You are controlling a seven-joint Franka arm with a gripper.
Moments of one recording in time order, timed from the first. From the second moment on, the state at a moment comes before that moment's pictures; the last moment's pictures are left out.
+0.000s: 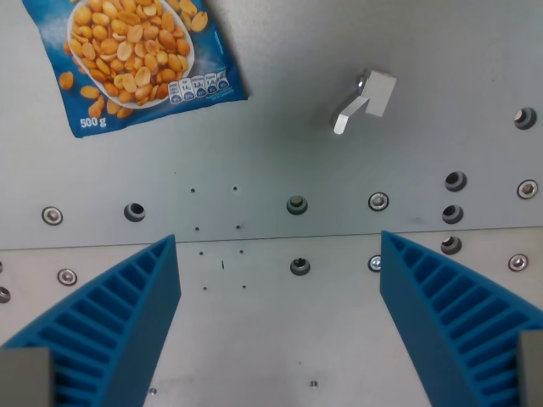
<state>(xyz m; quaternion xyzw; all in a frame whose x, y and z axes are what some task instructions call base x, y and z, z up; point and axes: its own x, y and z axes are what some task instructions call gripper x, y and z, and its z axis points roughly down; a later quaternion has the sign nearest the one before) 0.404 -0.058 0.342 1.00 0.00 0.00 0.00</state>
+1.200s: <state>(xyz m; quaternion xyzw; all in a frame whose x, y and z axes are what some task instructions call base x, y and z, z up) 0.414 -0.059 0.346 1.00 0.00 0.02 0.00</state>
